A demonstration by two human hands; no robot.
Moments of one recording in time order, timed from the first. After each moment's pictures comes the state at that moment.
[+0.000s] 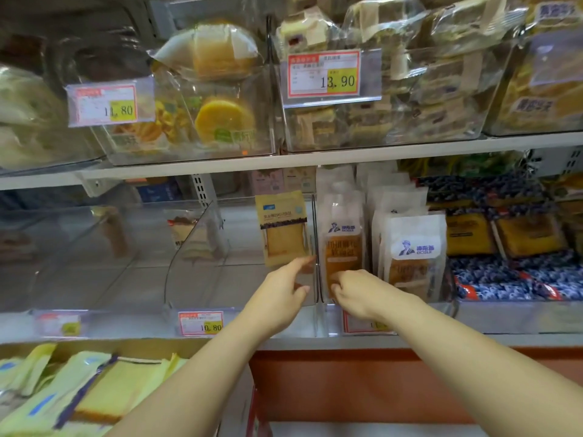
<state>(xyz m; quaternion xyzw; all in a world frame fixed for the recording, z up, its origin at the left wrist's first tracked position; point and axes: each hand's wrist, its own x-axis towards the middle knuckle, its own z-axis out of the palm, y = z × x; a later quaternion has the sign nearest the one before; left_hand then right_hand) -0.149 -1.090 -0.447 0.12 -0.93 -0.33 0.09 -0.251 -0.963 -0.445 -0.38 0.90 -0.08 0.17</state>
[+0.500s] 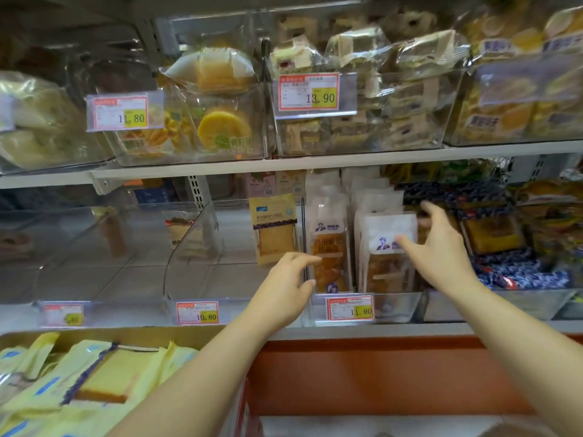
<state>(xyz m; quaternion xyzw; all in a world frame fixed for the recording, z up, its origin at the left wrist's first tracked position) -0.135 -1.054 -0.431 0.09 -0.95 -0.28 0.13 -0.264 -0.862 -0.409 -0.17 0.88 -0.44 -0.11</state>
